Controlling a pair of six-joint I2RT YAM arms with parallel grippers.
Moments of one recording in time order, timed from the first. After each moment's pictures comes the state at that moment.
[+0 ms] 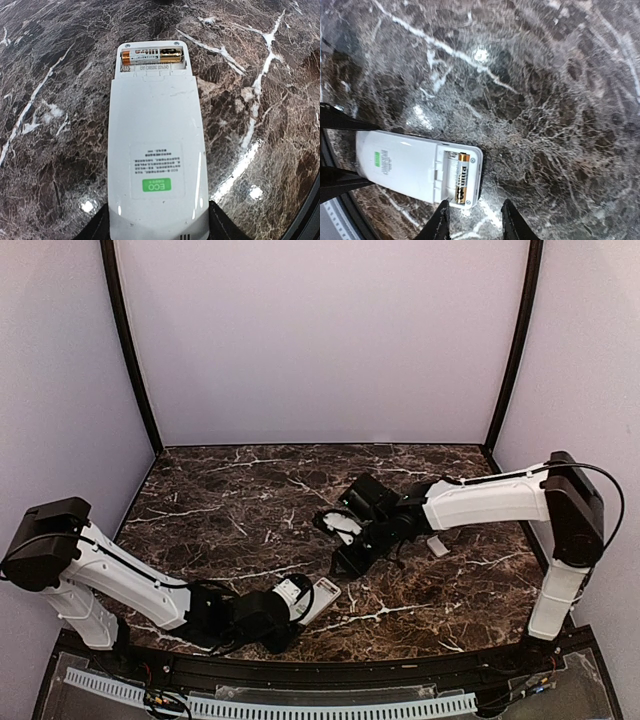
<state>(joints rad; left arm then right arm) -1.37 1.62 0.61 0.06 -0.39 -0.48 0.97 1.85 1.22 -0.48 -0.21 0.10</state>
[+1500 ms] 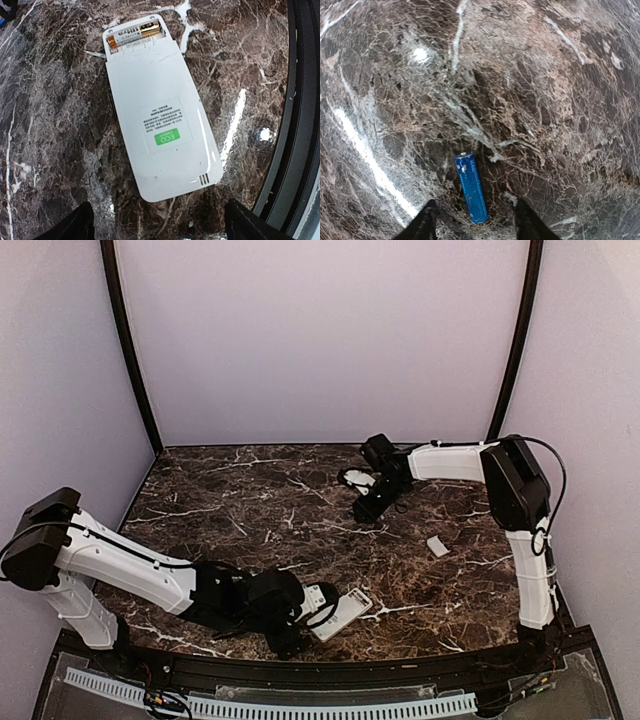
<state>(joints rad) -1.33 1.63 0.79 -0.16 -0.17 -0.10 0.60 2.22 1.67 -0.59 -0.10 -0.30</state>
